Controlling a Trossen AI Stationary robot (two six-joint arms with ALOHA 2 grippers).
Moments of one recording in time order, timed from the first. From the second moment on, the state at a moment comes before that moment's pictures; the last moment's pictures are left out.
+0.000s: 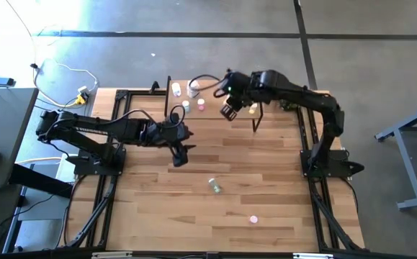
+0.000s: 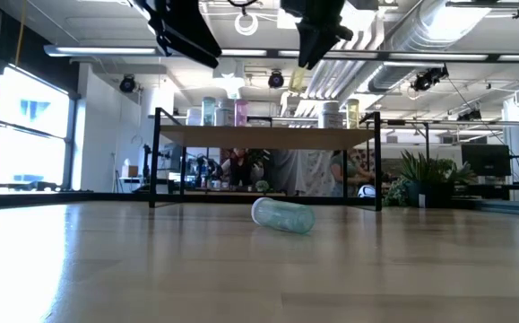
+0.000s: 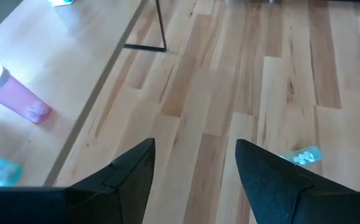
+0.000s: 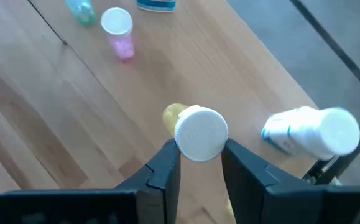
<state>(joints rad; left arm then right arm) 0.07 1.29 1.05 -0.48 -0.29 -0.13 -0.28 1.81 2.03 -1.31 0.31 0.28</state>
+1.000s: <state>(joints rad) 0.16 1.29 1.05 -0.47 -0.30 -0.13 -0.46 1.94 2.03 -1.33 0.16 -0.18</state>
